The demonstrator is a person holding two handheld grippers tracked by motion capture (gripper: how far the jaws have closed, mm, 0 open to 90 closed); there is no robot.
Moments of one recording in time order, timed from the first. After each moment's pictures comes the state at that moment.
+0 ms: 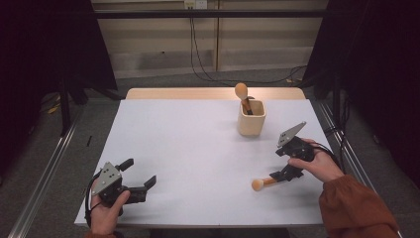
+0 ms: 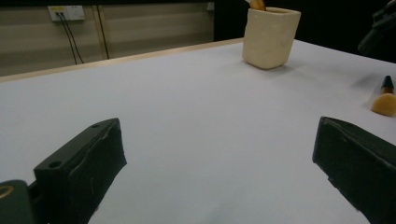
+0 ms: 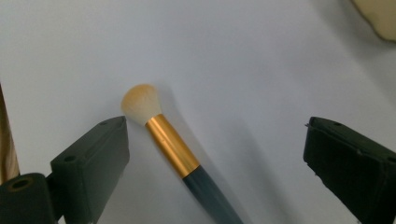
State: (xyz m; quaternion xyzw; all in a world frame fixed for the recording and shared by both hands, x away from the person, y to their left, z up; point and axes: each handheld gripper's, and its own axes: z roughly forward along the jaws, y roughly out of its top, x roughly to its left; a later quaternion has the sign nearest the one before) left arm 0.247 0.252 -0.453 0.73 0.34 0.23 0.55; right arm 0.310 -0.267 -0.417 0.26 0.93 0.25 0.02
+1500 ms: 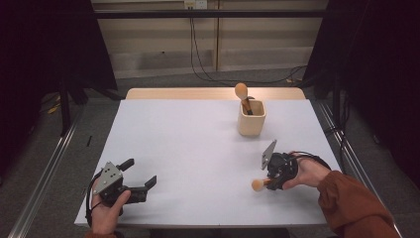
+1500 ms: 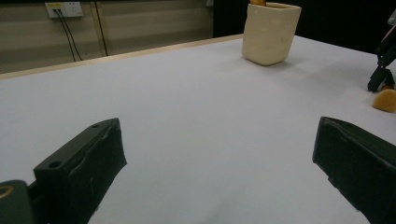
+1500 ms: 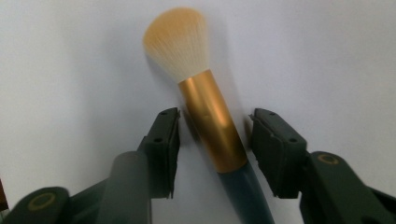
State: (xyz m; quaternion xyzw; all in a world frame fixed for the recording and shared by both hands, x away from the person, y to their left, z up) left arm 0.248 0.250 -0.454 0.73 0.34 0.23 0.55; right arm 0.302 -0.229 -0.450 0.14 0.98 0.11 -0.01
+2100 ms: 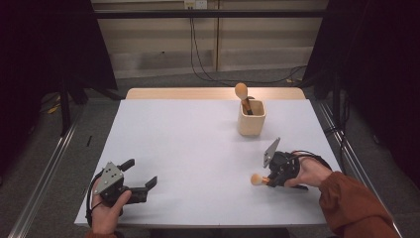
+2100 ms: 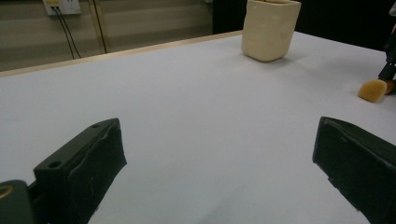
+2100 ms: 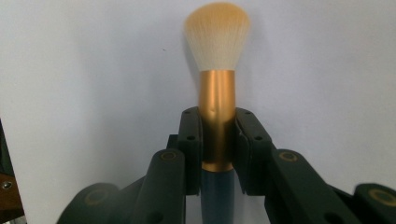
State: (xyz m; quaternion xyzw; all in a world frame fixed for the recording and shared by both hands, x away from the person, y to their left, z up) left arm 0.248 0.249 -0.454 0.74 0.34 0.22 0.54; right arm 0.303 -0.236 -0.449 0.16 0.98 0.13 -0.02
